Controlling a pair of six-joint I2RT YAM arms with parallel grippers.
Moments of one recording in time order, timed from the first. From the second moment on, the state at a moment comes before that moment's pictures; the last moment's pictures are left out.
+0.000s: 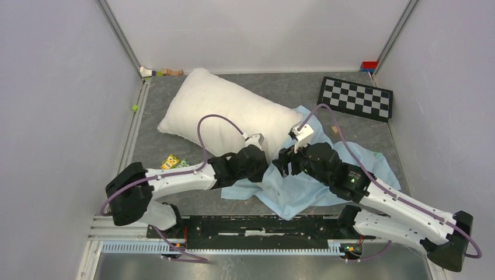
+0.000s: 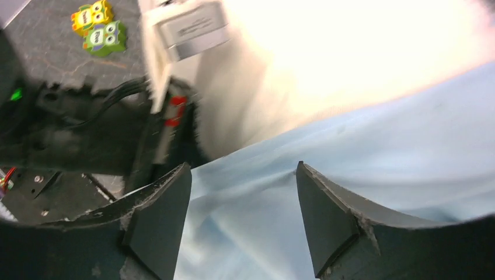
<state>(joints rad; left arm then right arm) -1.06 1.47 0.84 -0.08 -0.08 -0.98 0.97 0.84 0.73 -0.30 0.20 0.28</state>
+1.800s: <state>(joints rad) -0.80 1.58 1.20 -0.37 -0.40 -0.56 0.67 1.31 0.83 -0.09 0.10 0.11</state>
